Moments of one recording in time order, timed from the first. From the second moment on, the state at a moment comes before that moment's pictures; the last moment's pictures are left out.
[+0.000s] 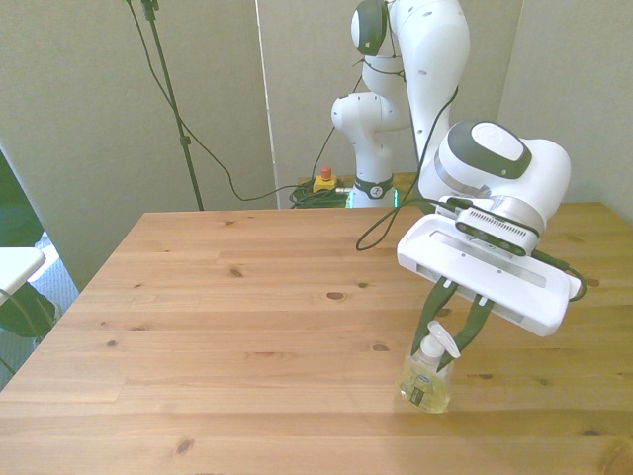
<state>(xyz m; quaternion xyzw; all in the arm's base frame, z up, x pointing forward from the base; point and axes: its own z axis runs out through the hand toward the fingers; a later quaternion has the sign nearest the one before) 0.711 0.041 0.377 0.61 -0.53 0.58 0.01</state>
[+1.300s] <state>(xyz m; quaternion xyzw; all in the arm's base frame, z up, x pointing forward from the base) 0.655 0.051 0.409 0.66 -0.56 0.49 -0.05</state>
